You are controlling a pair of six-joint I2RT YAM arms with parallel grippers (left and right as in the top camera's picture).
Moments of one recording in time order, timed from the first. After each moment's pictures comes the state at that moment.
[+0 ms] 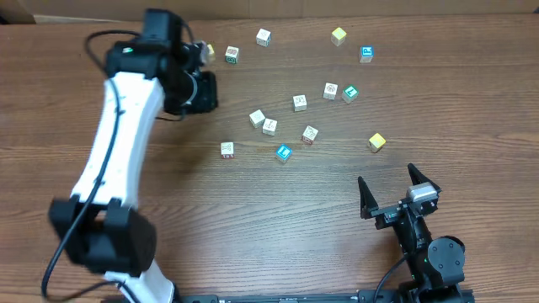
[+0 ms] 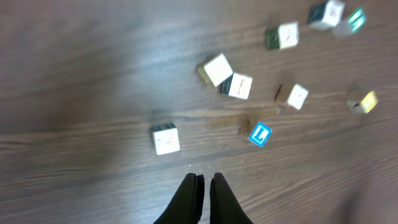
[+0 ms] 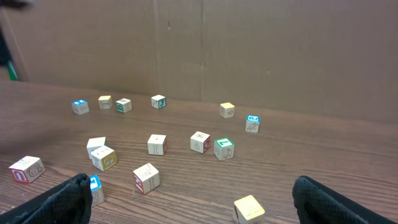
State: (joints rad) left arm -0.15 1.88 1.80 -1.22 0.30 -0.19; right arm 0.19 0.01 0.02 -0.03 -0.06 -0.01
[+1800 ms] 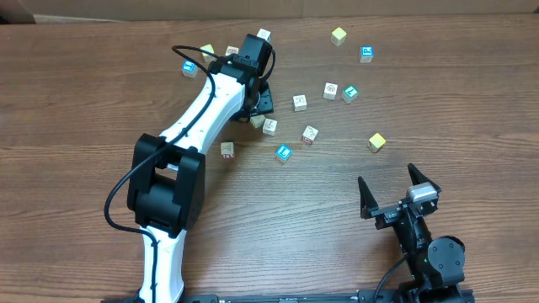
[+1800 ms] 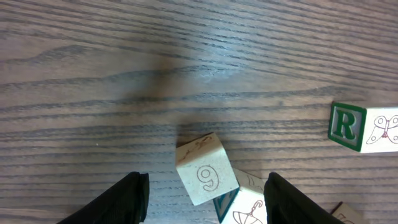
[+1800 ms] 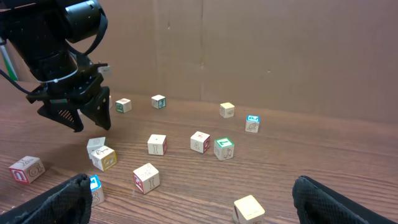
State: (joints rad) left arm -0.39 2.19 1.80 -0.88 -0.04 -0.57; right arm 0.19 0.01 0.02 -0.03 -0.06 -0.01
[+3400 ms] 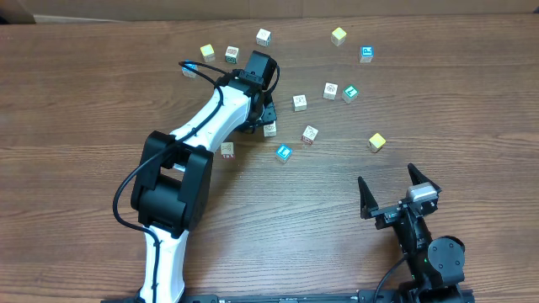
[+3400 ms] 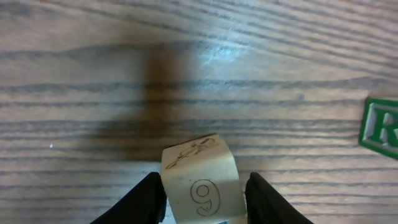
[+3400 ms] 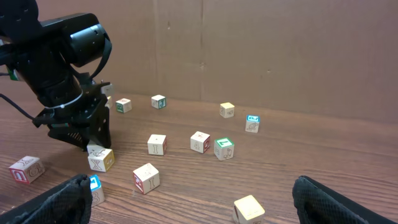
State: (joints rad) left arm -0.42 2.20 1.66 -0.73 -0.04 -0.63; right arm 0.19 0.01 0.02 -0.03 -0.06 -0.01
